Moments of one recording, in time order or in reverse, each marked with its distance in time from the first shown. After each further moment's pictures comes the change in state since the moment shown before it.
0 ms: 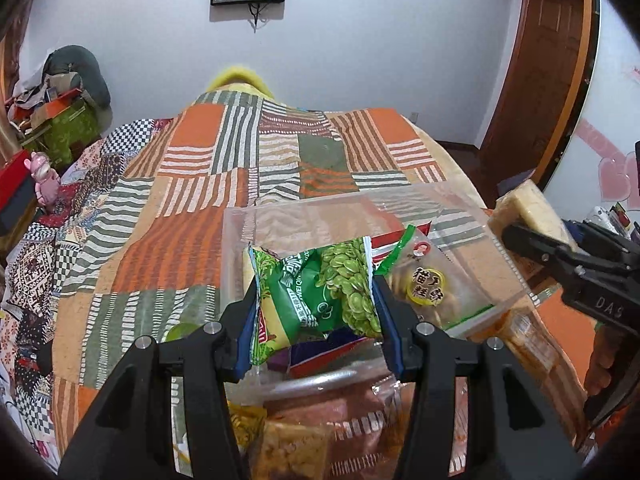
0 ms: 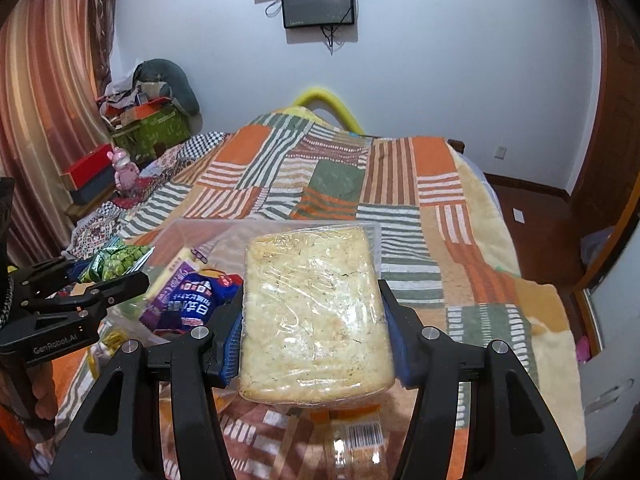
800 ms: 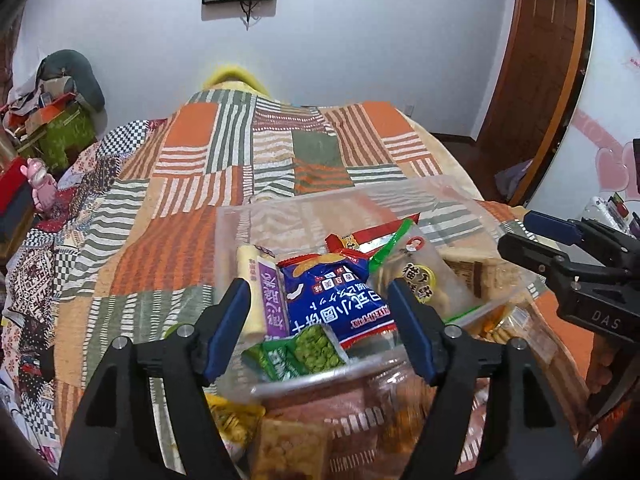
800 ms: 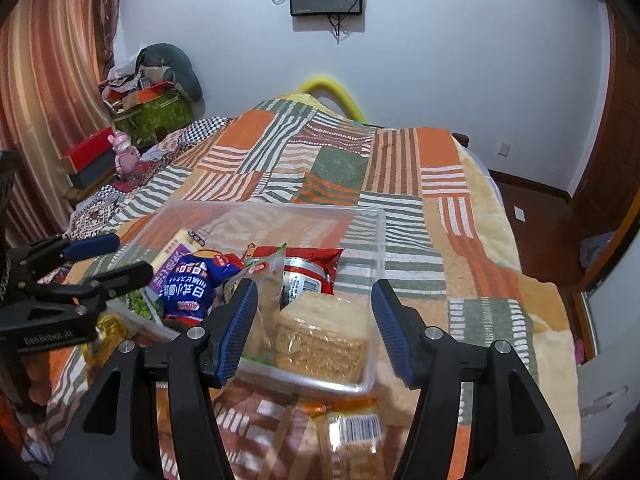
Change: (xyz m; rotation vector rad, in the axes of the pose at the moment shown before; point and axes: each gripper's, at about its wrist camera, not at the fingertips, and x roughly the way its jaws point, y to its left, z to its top) left arm -0.008 -0.004 0.000 0.028 0.012 -0.004; right arm -0.010 -0.006 -0.001 -0.036 0.025 0.001
